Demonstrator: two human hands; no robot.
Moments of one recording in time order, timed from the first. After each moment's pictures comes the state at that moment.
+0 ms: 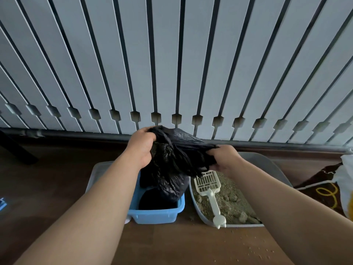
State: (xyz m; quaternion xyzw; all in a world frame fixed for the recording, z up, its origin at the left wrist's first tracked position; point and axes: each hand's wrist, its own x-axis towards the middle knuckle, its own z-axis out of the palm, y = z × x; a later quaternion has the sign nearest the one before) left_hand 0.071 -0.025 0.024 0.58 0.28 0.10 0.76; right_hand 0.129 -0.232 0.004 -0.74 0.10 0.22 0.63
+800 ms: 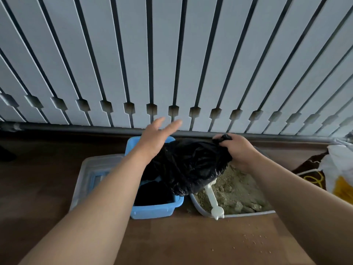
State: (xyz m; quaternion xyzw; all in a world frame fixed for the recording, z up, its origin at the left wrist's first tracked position) left_hand 0.073 -0.032 0.010 0.78 0.14 0.03 0.61; right_hand 0.134 -0.262 0.003 -0.79 0.05 0.16 0.58
